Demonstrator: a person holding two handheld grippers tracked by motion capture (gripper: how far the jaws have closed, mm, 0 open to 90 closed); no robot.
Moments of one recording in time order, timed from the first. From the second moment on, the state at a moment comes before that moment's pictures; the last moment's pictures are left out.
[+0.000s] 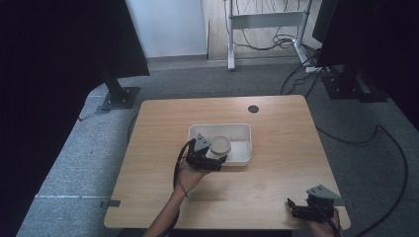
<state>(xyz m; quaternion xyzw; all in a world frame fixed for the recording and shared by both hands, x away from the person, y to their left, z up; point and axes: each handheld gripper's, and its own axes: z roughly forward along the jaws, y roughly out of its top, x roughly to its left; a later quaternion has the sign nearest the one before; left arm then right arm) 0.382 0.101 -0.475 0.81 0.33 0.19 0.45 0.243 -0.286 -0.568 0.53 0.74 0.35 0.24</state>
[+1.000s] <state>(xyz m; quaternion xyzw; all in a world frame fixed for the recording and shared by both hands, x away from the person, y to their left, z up) 0.356 0.141 -0.475 0.81 0.32 0.18 0.46 0.243 -0.286 -0.568 0.53 0.74 0.35 0.24</state>
